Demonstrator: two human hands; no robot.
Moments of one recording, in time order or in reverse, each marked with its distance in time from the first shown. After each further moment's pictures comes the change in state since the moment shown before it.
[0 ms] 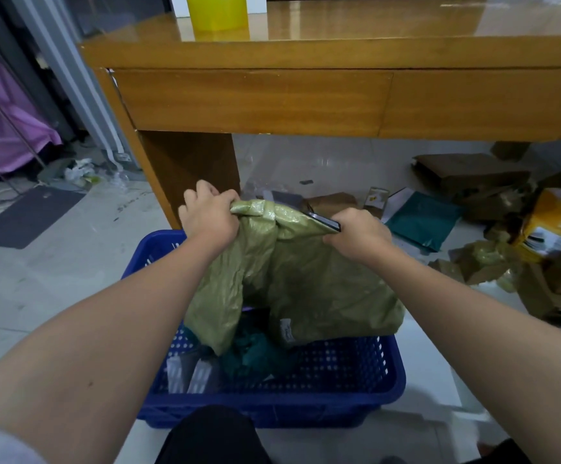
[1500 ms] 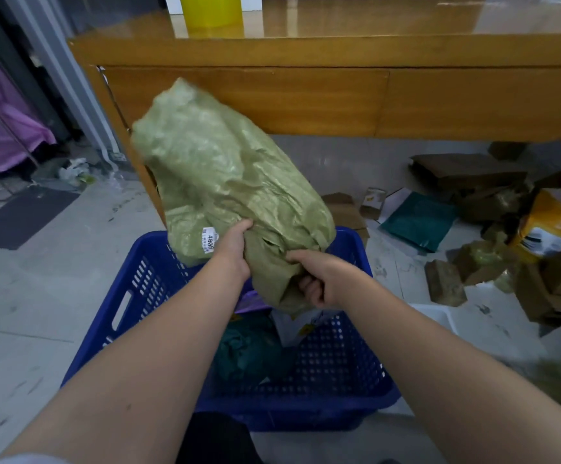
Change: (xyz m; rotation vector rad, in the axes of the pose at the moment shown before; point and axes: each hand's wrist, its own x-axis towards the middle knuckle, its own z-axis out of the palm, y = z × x) left_hand -0.025 0.031 0.036 -1.566 -0.412 -0.960; right_hand -0.028 -0.034 0.031 1.148 -0.569 0.726
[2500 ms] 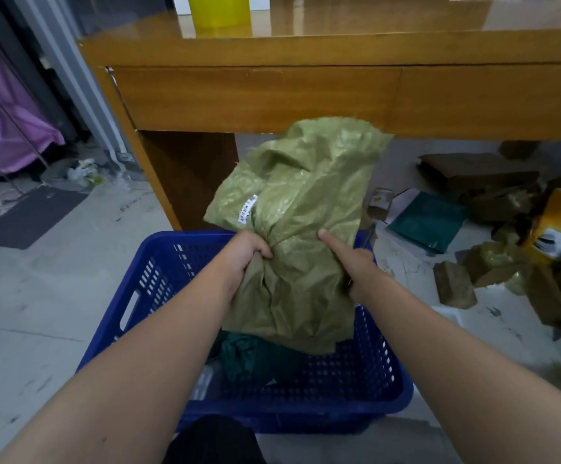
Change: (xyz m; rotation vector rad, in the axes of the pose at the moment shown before) left_hand -0.043 0.012 -0.009 0.578 -0.119 0.005; right_hand 0.040 0.005 -0.028 0.171 0.201 -0.285
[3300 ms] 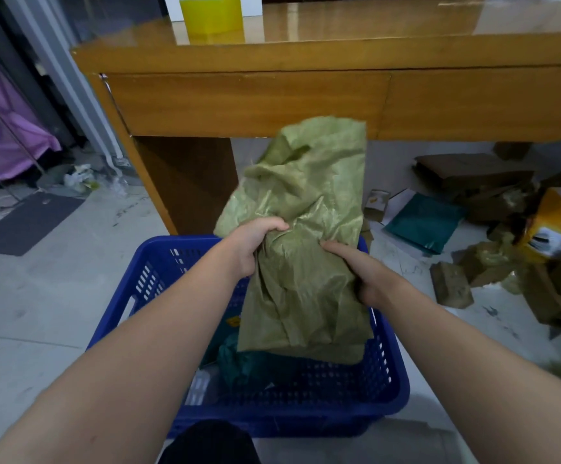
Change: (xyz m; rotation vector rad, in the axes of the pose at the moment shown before) left_hand 0.013 0.023 0.016 -0.068 -0.187 -0.030; right_hand -0.008 -0.005 -0.024 0.034 -0.275 0.021
